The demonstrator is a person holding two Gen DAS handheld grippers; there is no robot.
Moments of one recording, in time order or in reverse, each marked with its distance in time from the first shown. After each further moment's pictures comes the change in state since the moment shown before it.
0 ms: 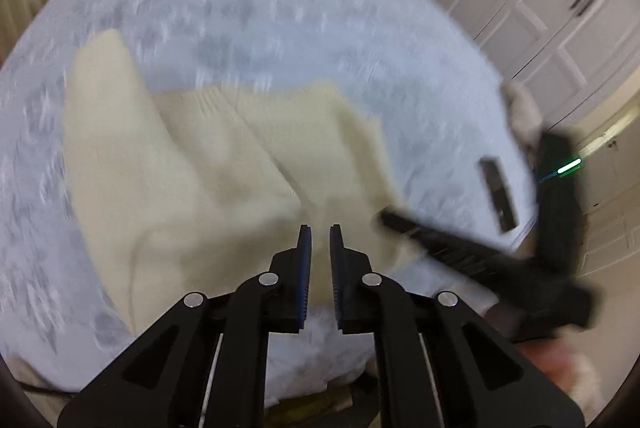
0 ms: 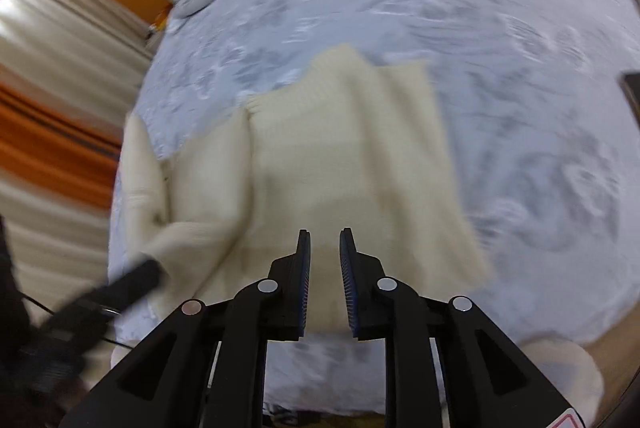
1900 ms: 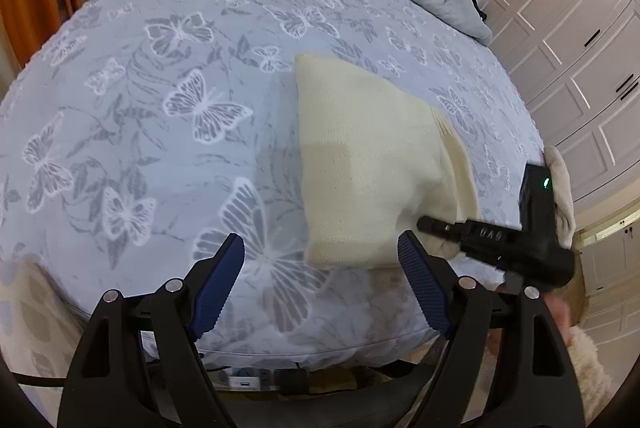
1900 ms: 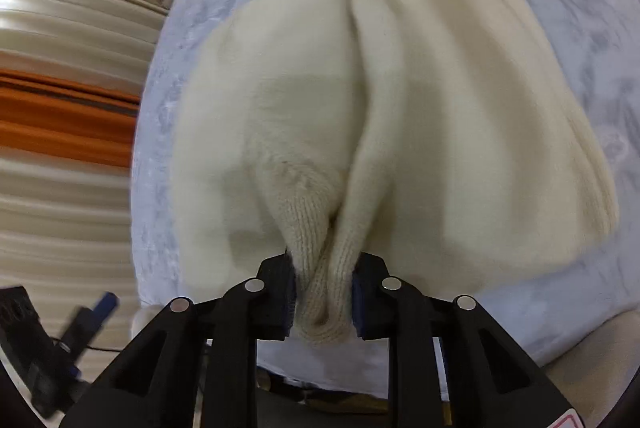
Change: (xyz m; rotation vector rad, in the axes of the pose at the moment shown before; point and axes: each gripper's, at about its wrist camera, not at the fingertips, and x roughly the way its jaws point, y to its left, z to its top) left arm -0.089 0.110 -0.069 -0.239 -0.149 0.121; right arm 0.042 0.058 -0.005 -0.079 0.156 0.160
